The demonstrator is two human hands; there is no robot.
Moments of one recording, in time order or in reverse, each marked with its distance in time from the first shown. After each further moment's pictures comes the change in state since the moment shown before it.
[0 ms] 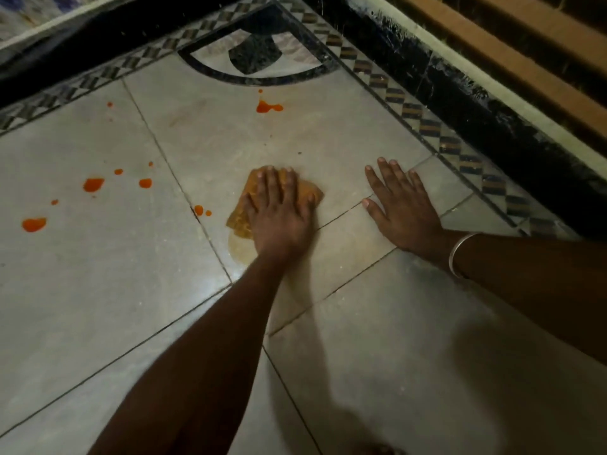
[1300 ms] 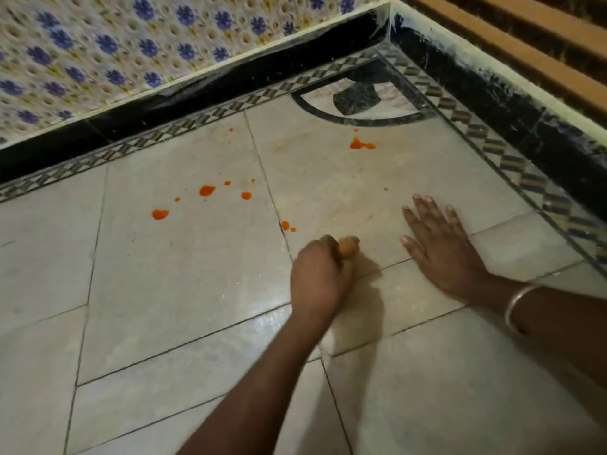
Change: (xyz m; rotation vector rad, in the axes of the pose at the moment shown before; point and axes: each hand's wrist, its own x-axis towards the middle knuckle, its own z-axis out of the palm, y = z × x) left_hand -0.085 -0.023 -0.098 -0.384 0.181 -0.176; right_hand 0.026 -0.061 0.000 0.075 0.106 -0.252
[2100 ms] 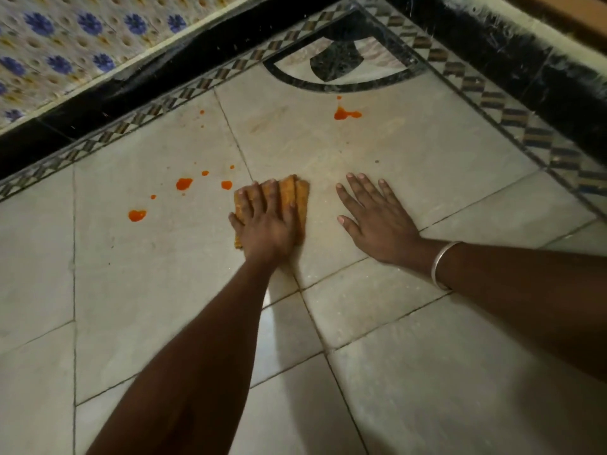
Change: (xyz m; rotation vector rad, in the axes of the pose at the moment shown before) left_hand 0.104 -0.112 0.033 0.385 -0.121 -0.075; right_hand 0.052 -0.072 0.034 -0.026 -0.082 -0.058
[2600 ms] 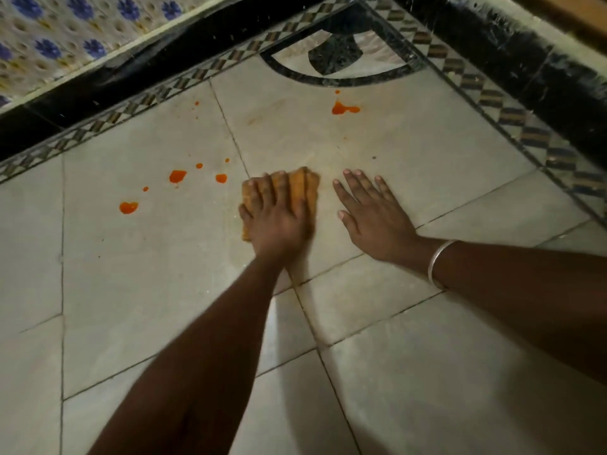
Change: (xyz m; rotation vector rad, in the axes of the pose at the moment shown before) left_hand -0.004 0.024 0.012 0.032 0.030 0.001; right_hand 0.000 0.000 0.000 -0.005 0.020 -0.007
